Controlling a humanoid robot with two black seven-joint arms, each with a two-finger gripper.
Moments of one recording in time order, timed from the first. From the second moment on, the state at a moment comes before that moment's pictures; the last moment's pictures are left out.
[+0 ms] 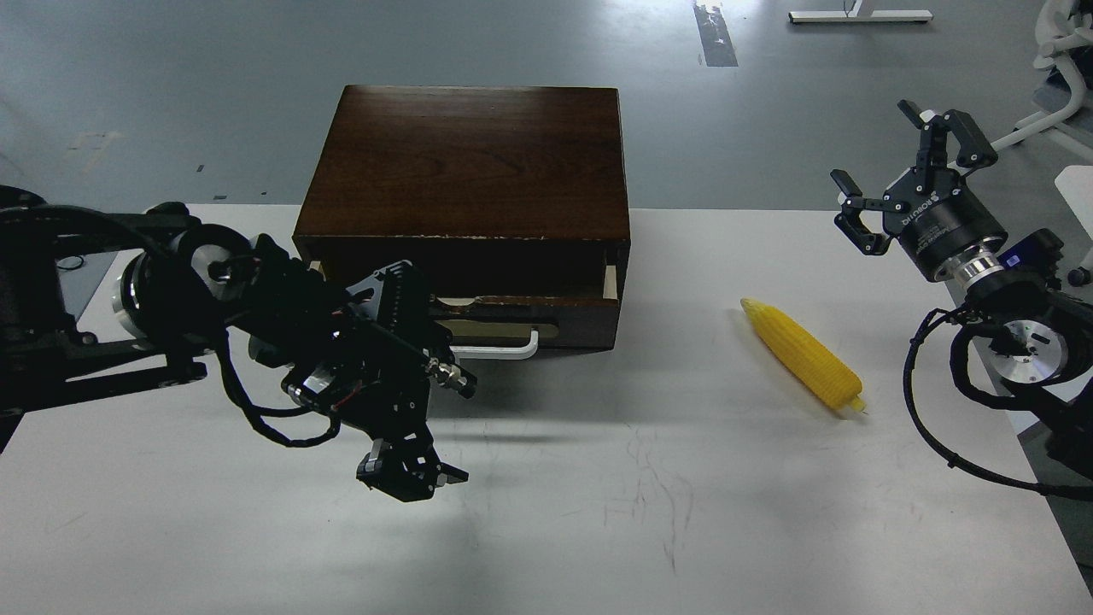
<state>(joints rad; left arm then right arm) -1.42 0.74 0.15 -1.76 2.11 -0.49 -0.49 0.79 -0.56 0.38 0.73 0.13 0.49 0.49</state>
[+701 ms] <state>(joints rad) -1.47 1.00 -0.12 -1.55 1.03 -0.49 -0.49 0.79 -0.56 0.37 0.74 0.12 0.49 0.49</state>
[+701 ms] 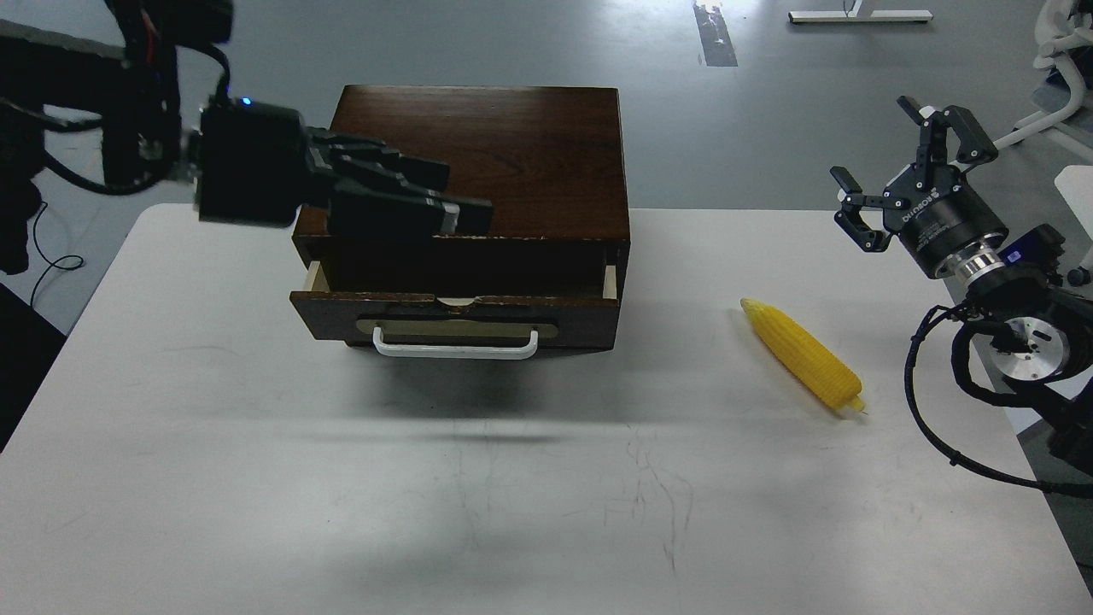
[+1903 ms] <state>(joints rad) -0.81 0.85 -0.30 -0.93 -0.20 -0.49 -0.49 0.88 -0.75 0.30 0.81 -0.46 0.49 0.49</state>
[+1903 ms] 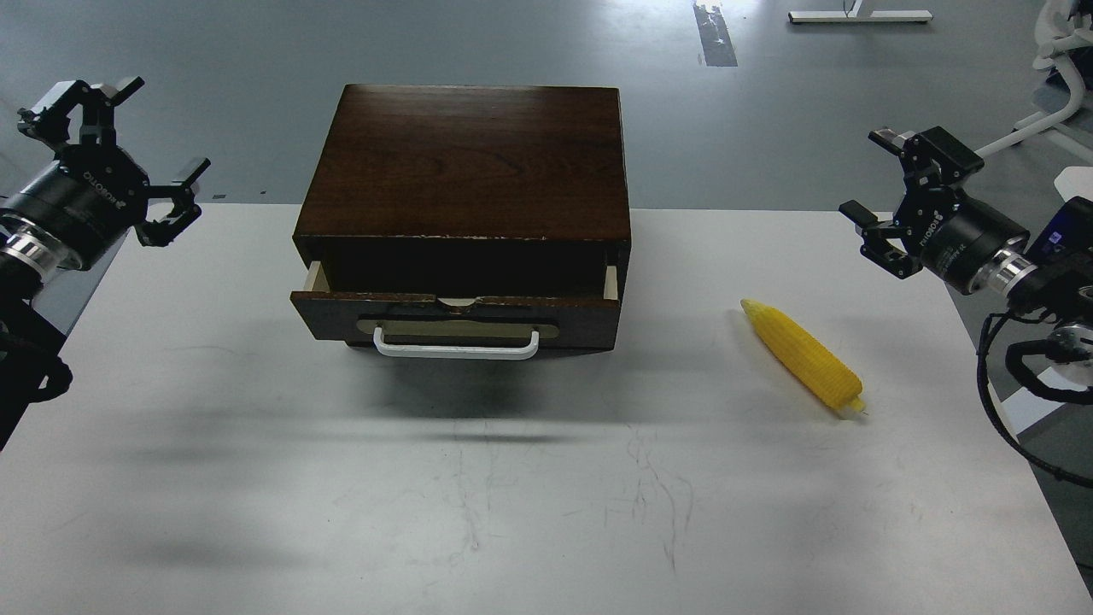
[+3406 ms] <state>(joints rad) -0.81 0.83 -0.34 -0.94 -0.20 -0.49 -0.49 1.17 -0.57 -0.41 0.77 -1.41 0.27 0.49</state>
